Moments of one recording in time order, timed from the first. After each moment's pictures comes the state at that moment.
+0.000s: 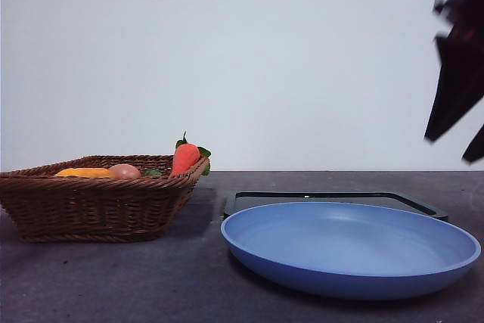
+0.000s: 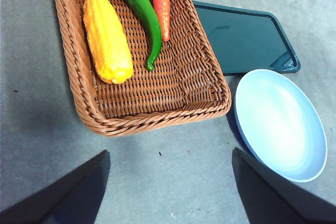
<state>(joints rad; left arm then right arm) 0.04 0.58 0.69 -0.80 0.52 -0.10 0.13 1.24 0.82 -0.66 -0.47 0.02</state>
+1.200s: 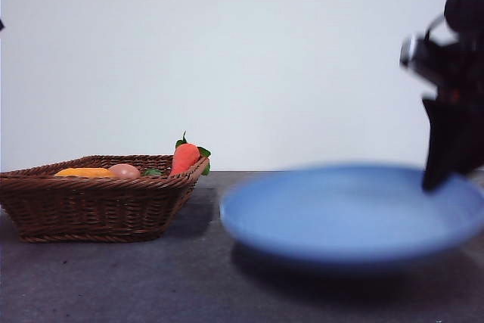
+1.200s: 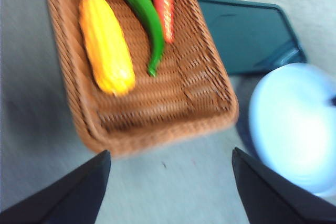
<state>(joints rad) -0.03 0.78 0.78 -0.73 0.46 -0.10 0.19 1.39 0.88 -0.68 -0.47 0.02</state>
